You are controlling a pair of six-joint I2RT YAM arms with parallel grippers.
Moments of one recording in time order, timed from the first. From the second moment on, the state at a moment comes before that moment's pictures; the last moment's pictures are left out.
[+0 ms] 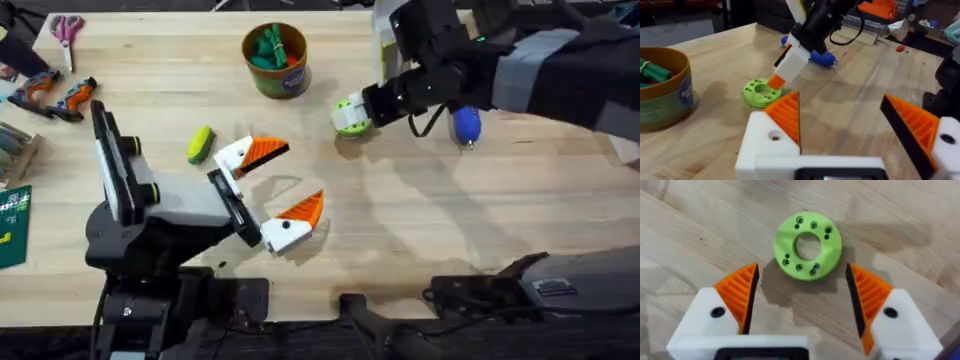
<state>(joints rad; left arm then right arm) -0.03 0.01 0.01 -0.10 0.98 -0.08 0.47 1.60 1.05 -0.46 -0.10 0.05</state>
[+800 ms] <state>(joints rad) -0.03 0.01 0.01 -0.10 0.98 -0.08 0.48 1.69 1.05 -0.42 -0.10 0.03</state>
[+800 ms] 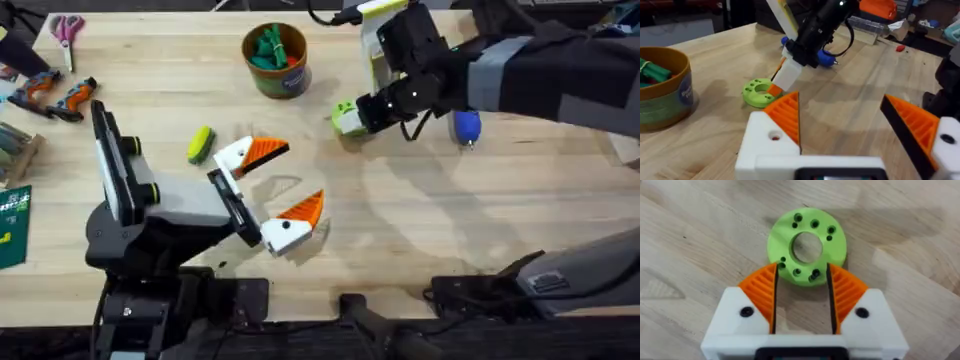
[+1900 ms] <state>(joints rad) -0.03 0.01 0.01 -0.10 0.98 -0.08 0.46 1.70 1.05 -0.44 -0.06 0.03</state>
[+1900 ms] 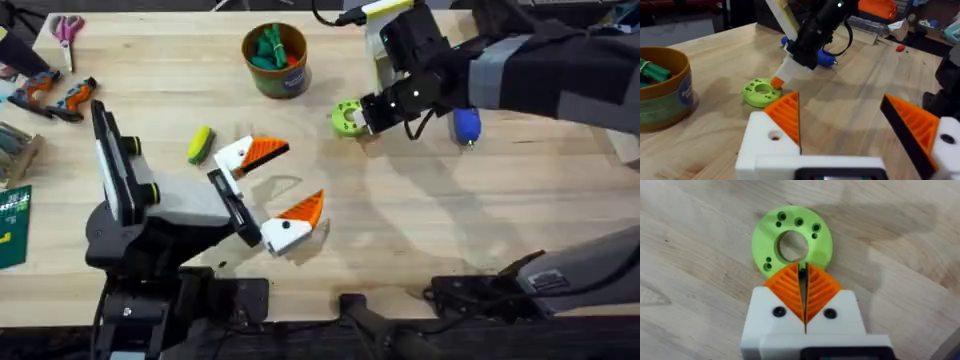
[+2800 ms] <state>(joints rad) -0.03 0.01 0.01 -0.10 0.98 -0.08 0.46 1.60 1.28 -0.72 -0.08 0.01</state>
